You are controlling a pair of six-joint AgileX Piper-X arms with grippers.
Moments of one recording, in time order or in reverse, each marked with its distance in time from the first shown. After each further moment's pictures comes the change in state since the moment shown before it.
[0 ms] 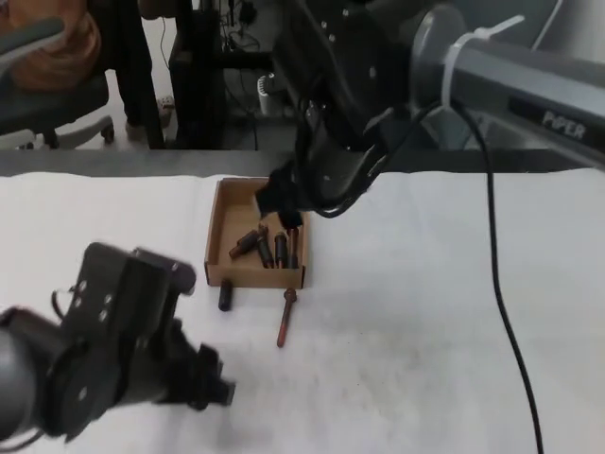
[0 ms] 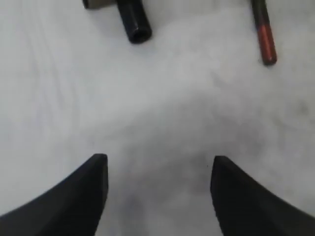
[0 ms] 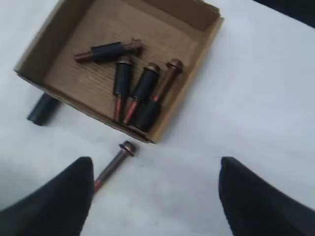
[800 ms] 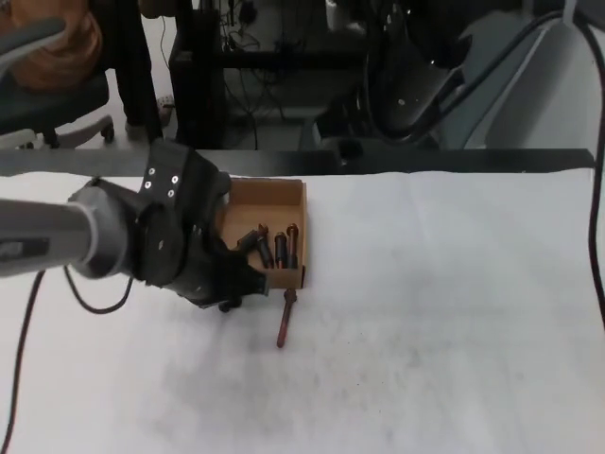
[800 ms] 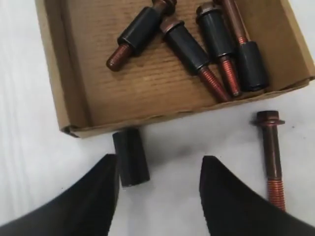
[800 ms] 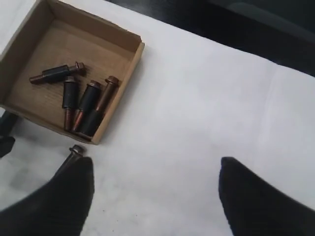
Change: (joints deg) left arm 0.9 18.3 -24.4 10.9 -0.1 -6.4; right arm -6.4 -9.5 0.6 3.2 -0.3 -2.9
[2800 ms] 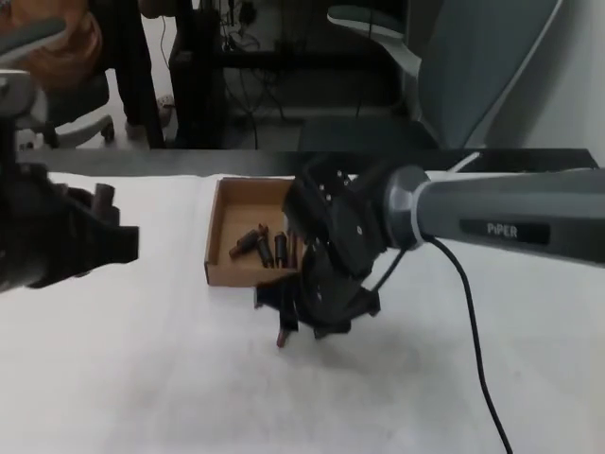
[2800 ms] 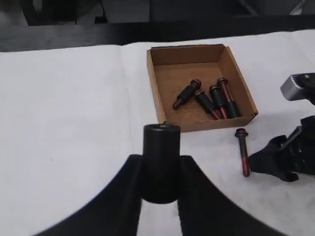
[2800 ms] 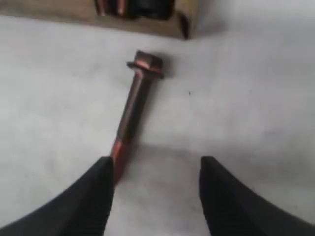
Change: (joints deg) left arm 12.4 -50.1 13.4 15.6 3.5 5.4; right arm 6.8 15.2 16.9 -20.9 -13.1 27.0
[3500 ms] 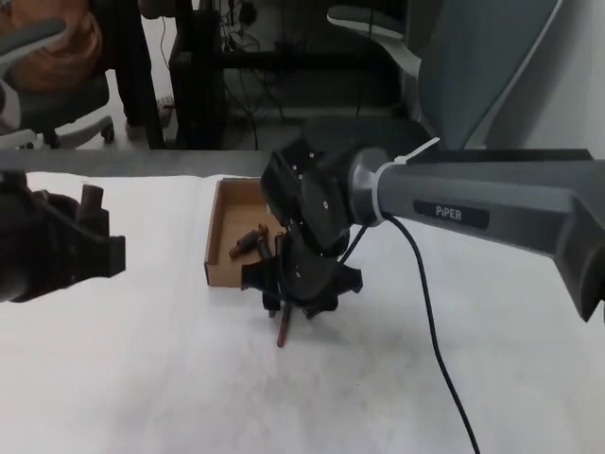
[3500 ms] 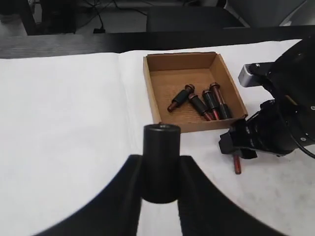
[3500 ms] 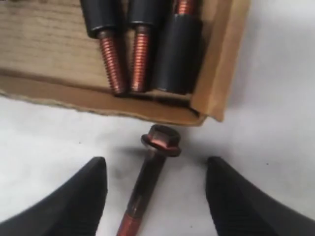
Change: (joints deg) left arm 0.0 -5.3 1.1 1.9 0.9 -0.3; right arm -0.3 8.6 -12.5 6.3 4.2 -0.3
